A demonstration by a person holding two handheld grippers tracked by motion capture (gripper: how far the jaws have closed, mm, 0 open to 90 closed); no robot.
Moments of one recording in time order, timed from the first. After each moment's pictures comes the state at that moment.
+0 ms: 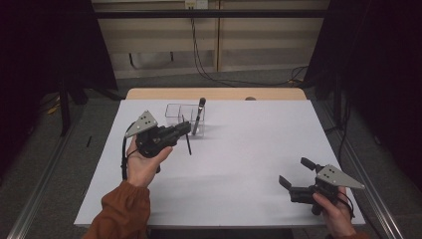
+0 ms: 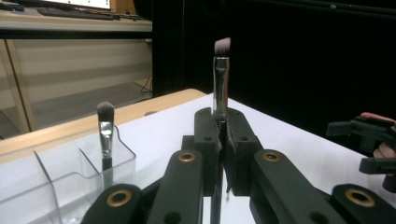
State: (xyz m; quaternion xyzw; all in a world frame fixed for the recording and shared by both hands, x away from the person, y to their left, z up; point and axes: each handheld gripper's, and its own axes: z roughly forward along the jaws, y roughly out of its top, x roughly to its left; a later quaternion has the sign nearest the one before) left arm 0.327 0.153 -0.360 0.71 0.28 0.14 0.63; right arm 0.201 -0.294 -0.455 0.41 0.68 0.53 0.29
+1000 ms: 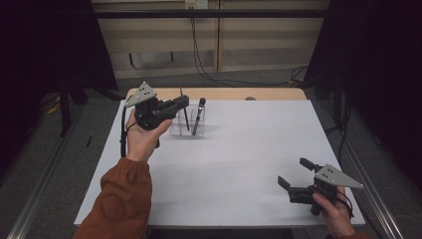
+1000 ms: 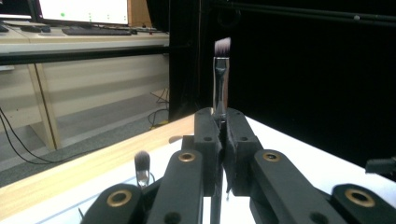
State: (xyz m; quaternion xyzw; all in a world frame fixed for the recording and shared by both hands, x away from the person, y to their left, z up) left arm 0.373 0.147 -0.320 0.71 0.29 0.16 0.63; right arm 0.201 -0.291 -0.455 0.41 0.69 0.53 0.28
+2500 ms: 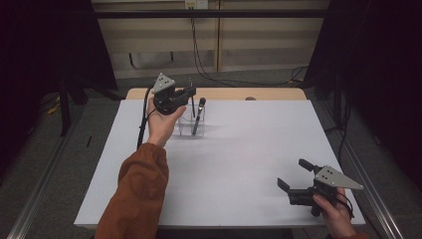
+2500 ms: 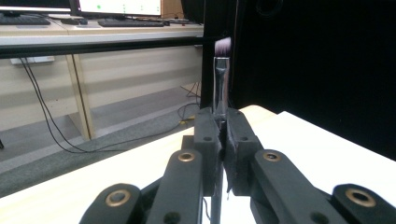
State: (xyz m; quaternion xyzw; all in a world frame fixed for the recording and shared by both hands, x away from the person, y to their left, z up) left arm 0.441 0.114 -0.358 0.71 0.32 0.21 0.59; right arm 0.198 -0.290 -0.455 0.40 0.69 0.53 0.28
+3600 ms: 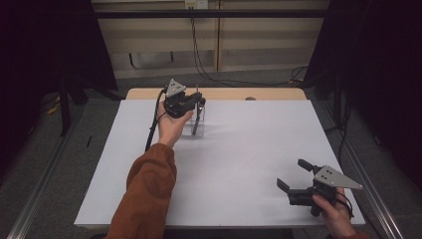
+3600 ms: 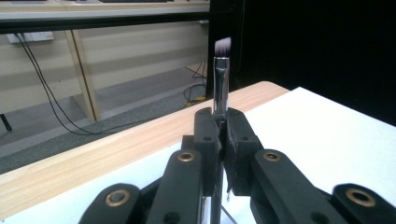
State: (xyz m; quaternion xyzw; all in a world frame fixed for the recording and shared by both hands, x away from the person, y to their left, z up) left arm 0.456 0.093 -0.392 0.73 0.33 0.21 0.56; right arm 0.199 -0.290 -0.456 0.39 0.70 0.53 0.27
